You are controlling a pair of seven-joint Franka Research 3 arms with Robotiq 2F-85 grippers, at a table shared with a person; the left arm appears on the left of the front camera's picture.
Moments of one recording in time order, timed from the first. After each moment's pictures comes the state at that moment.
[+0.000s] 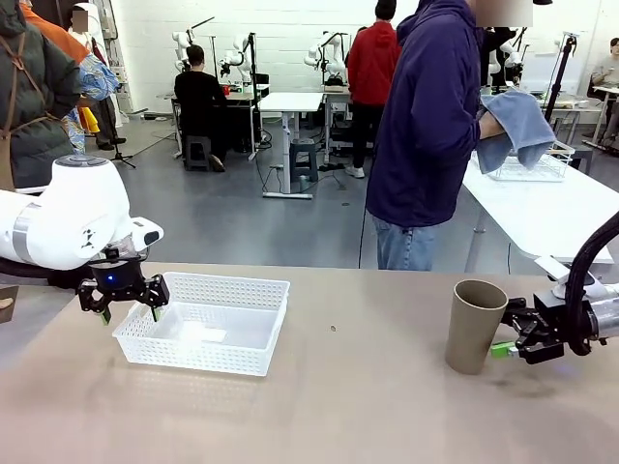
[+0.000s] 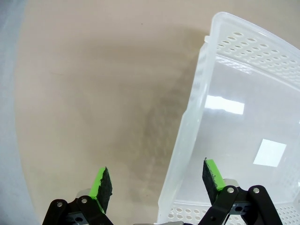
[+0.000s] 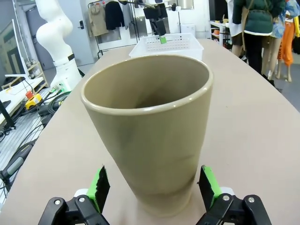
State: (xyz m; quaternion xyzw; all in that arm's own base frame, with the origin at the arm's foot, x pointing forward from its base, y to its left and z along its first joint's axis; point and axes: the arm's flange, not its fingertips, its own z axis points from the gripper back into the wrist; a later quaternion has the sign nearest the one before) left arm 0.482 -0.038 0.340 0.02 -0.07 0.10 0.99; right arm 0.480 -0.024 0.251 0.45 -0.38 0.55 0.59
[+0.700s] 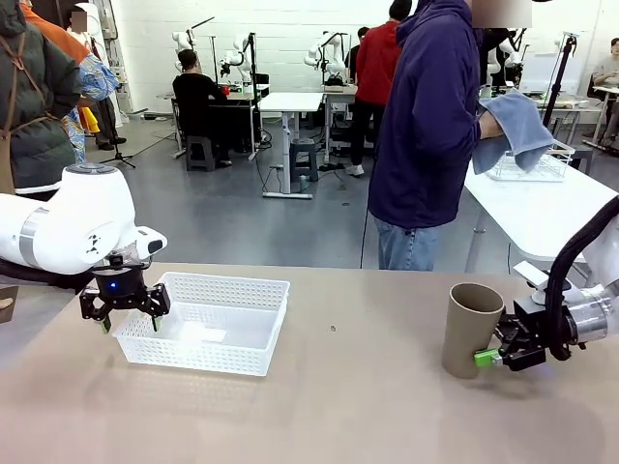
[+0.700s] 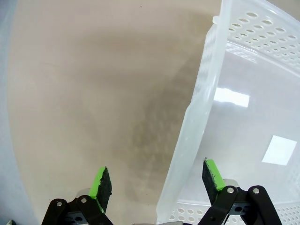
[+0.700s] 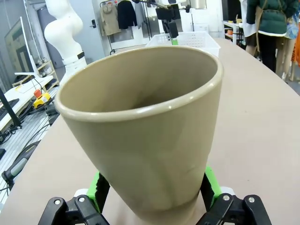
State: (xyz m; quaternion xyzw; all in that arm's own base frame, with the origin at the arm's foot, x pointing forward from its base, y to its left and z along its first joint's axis) left arm 0.481 -0.042 0.326 0.03 -0.05 0.09 0.99; right arm 0.481 0.008 0.236 0.48 -0.36 0.56 0.57
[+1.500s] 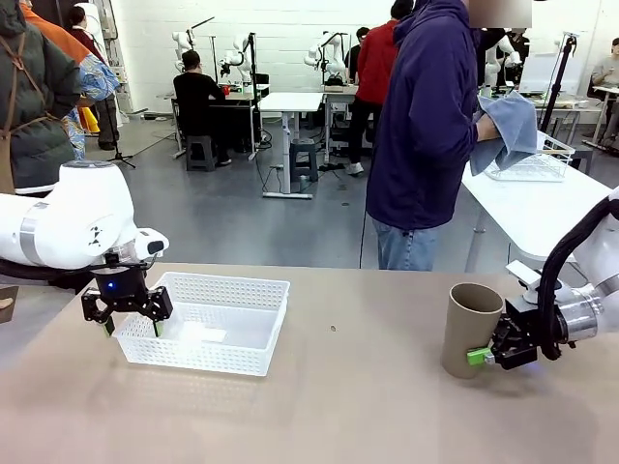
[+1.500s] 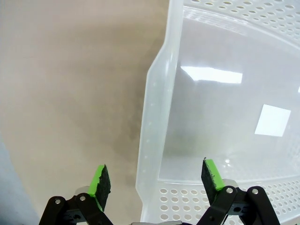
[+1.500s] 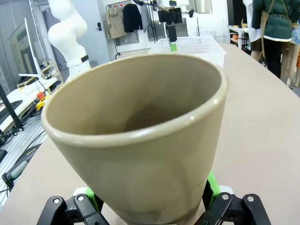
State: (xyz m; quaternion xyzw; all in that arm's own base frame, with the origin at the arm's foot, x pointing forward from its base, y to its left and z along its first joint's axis) left arm 0.472 -0.047 0.331 0.01 -0.02 0.04 1.00; right arm 0.485 0.022 0.234 0.49 -0.36 0.56 0.56
